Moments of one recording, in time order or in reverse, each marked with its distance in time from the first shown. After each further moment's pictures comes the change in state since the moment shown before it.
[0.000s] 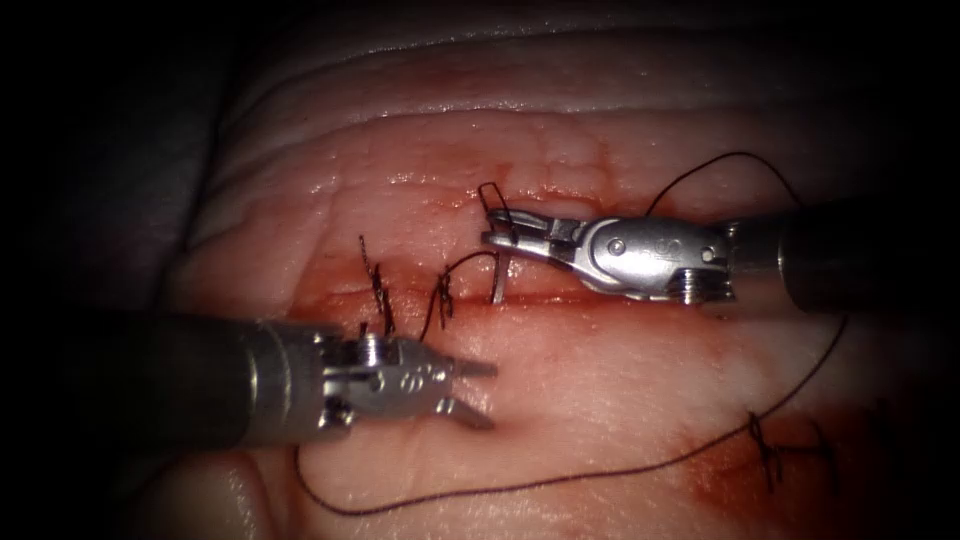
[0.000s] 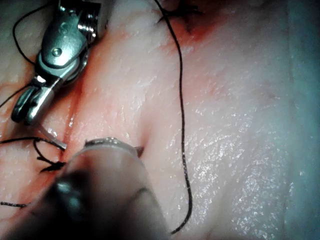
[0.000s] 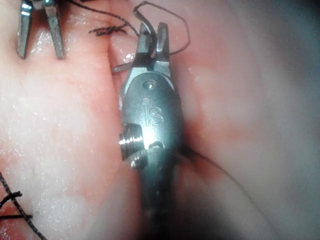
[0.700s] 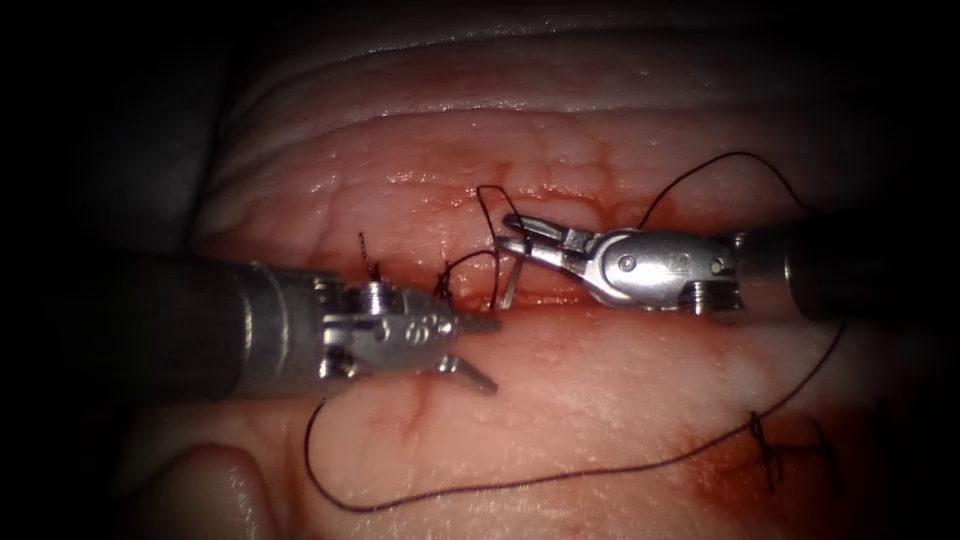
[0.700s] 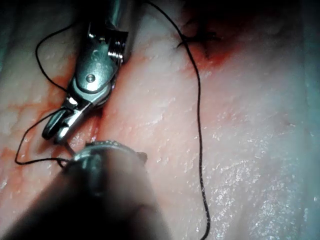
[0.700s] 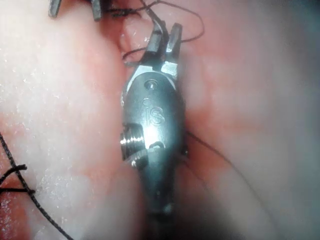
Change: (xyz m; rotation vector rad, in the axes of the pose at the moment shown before) right arm 0.000 -0.002 -0.001 -0.111 0.110 -0.099; left arm 0.002 -0.003 -0.002 0.013 -0.006 -0.037
